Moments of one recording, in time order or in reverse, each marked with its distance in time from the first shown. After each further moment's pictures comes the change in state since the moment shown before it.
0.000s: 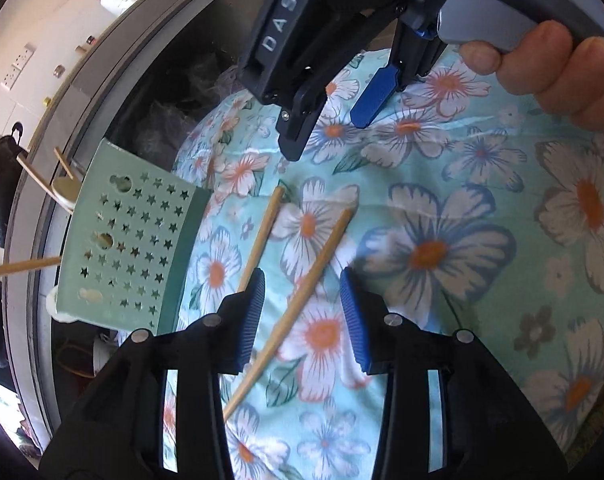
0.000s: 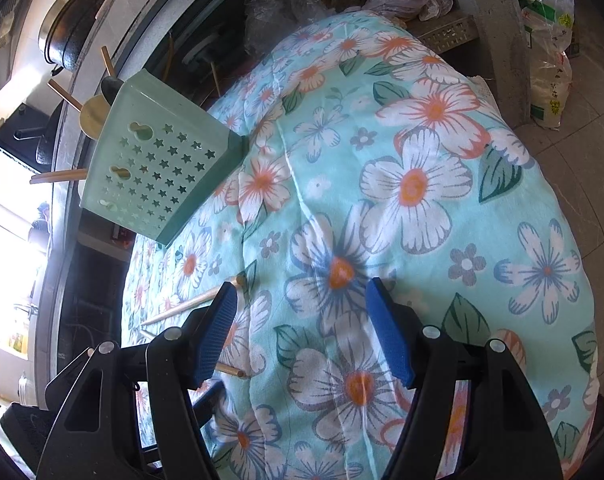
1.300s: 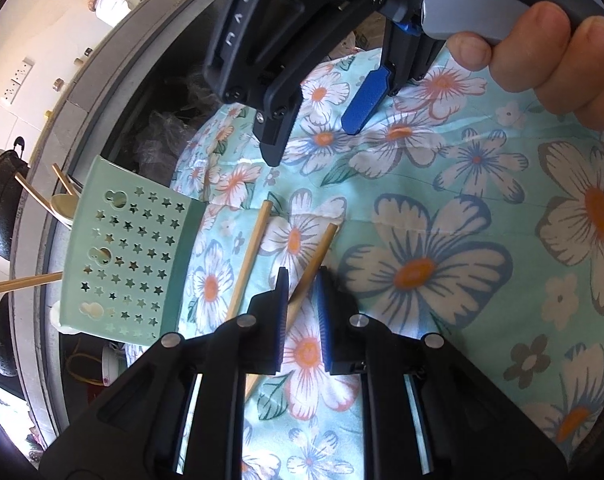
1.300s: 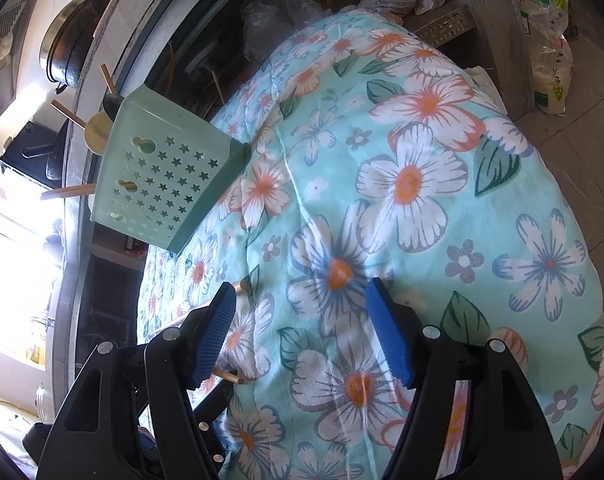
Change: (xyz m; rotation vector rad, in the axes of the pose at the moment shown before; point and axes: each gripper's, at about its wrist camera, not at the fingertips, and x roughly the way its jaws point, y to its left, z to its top) left arm -0.003 -0.018 0.005 0.026 -0.016 0.034; right arm -0.002 -0.009 0.000 0.041 -0.011 0.053
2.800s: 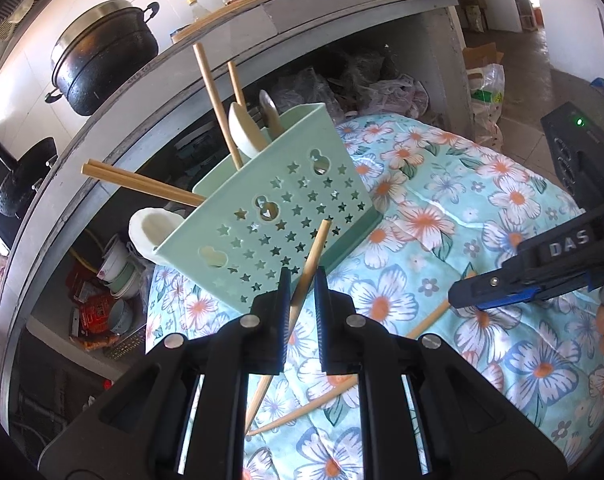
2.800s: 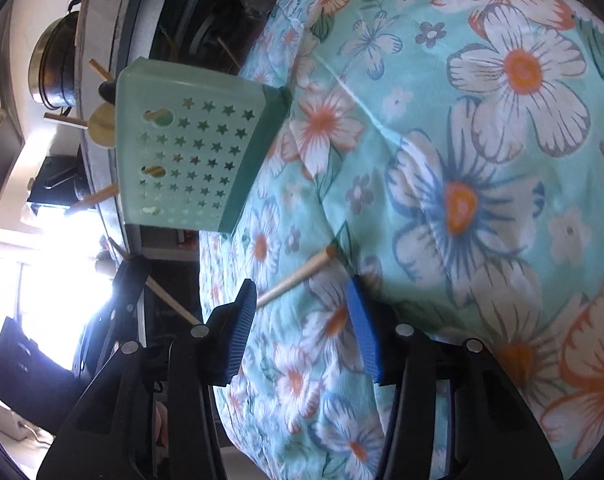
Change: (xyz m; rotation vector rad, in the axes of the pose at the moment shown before) left arm -0.017 0.151 -0.018 -0.573 0.024 0.128; right arm 0.062 0.037 -0.014 0.228 0.151 0.202
